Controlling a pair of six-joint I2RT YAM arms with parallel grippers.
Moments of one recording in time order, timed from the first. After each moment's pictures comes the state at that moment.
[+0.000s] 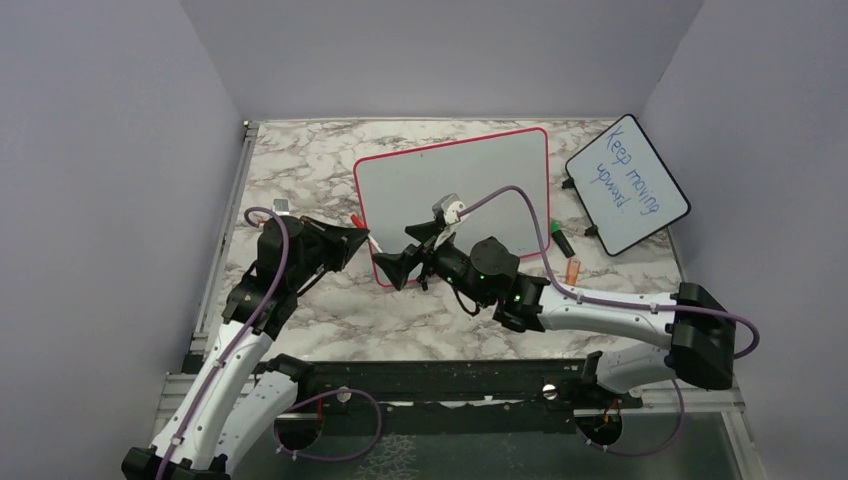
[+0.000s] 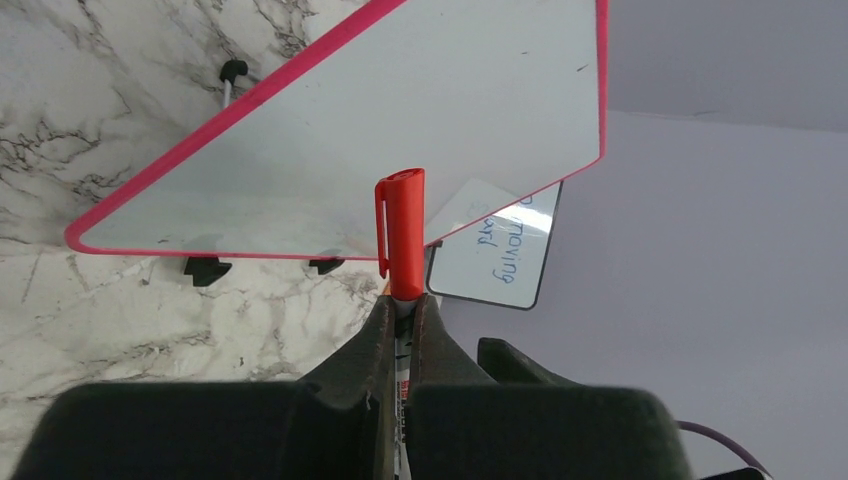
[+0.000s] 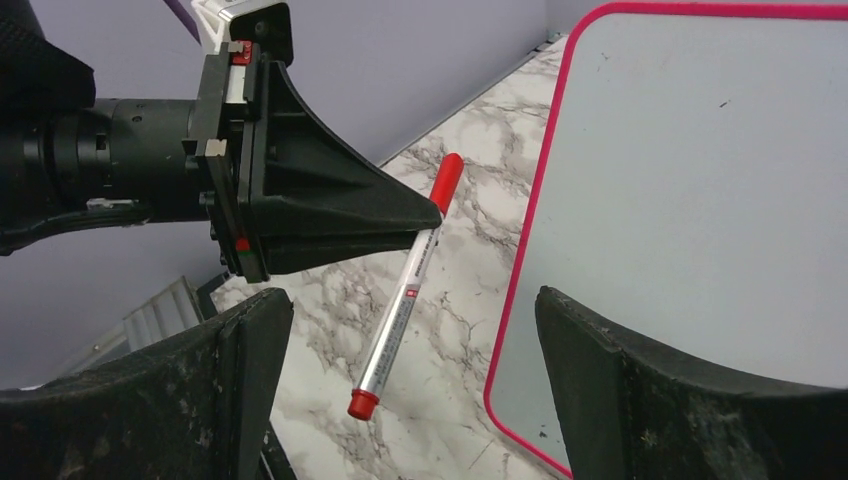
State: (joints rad) left arm -0.32 0.71 0.74 -0.42 0.11 -1.36; right arm 1.15 1.34 0.84 0.56 0.23 0.23
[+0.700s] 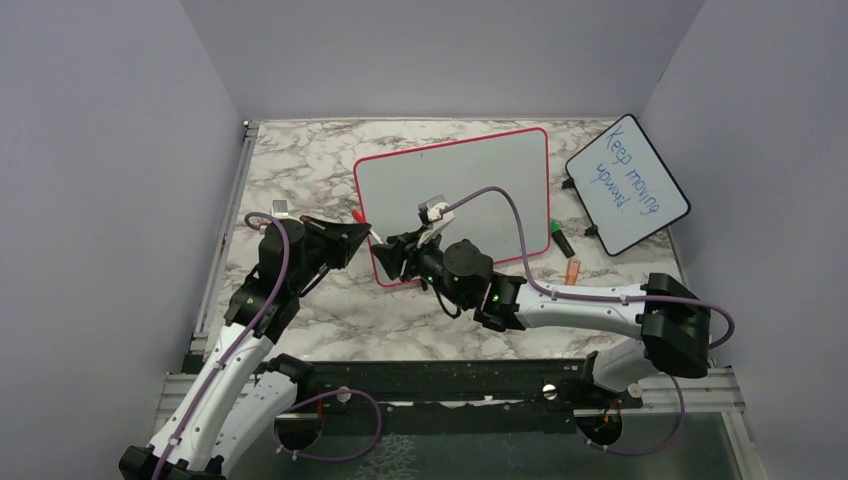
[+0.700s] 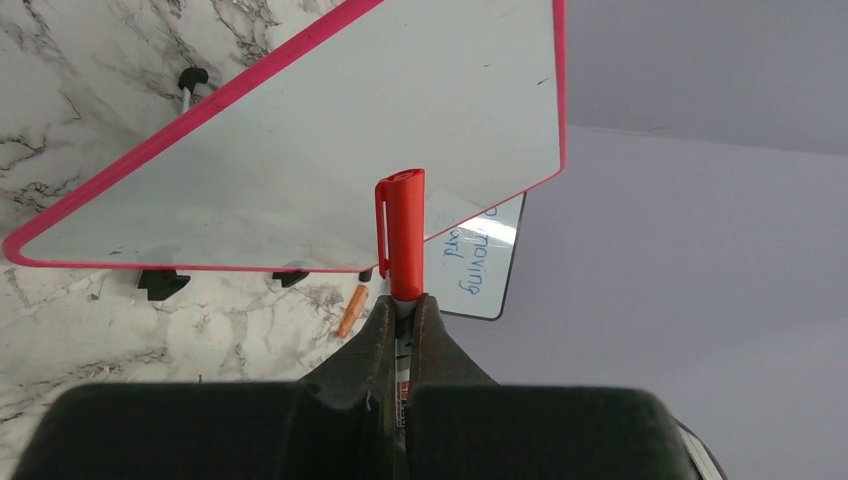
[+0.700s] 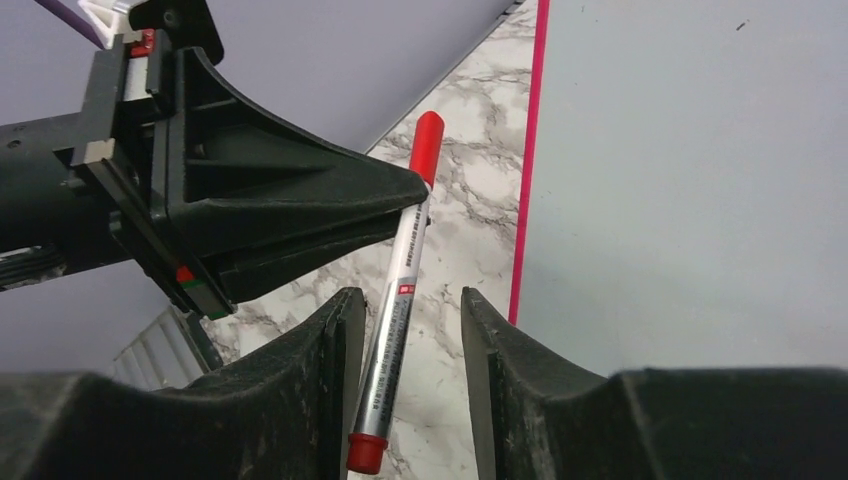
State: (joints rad) left arm -0.38 0.69 0.71 -0.34 0.06 -1.44; right arm 1.20 1.48 0.93 0.55 0.38 0.35
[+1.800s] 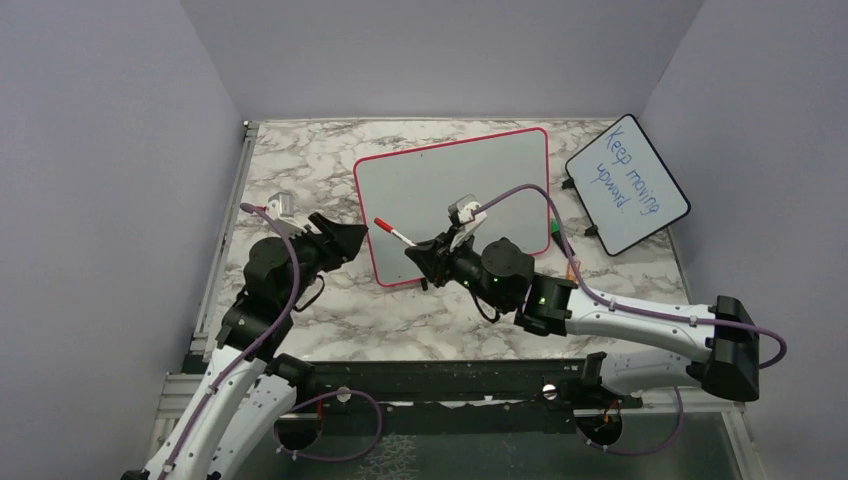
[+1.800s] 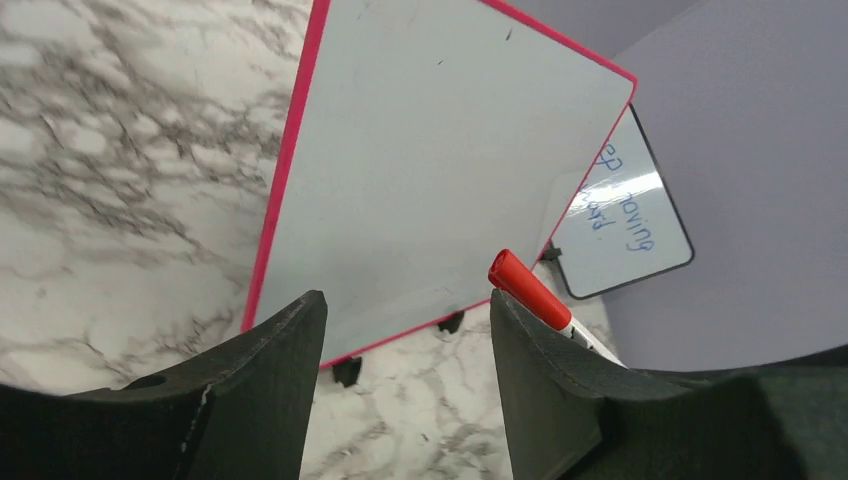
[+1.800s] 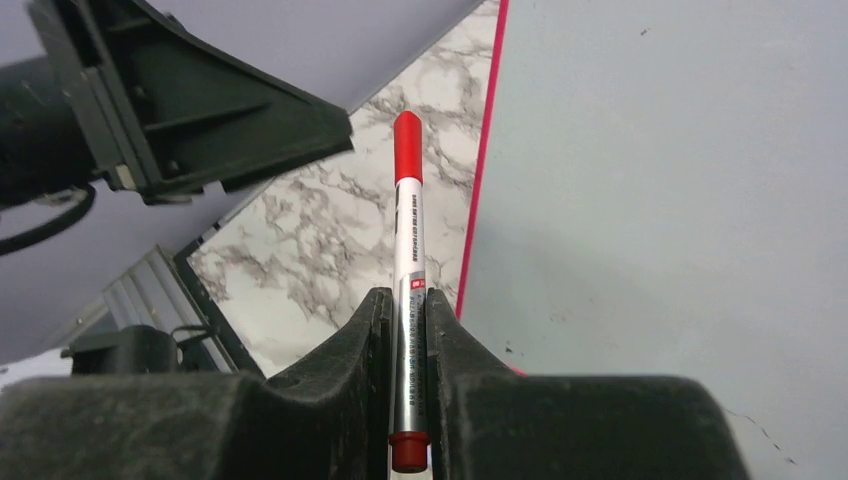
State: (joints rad) left arm -0.39 0.58 0.65 -0.27 0.01 -0.87; right arm 1.18 1.24 0.88 0.31 0.36 0.29
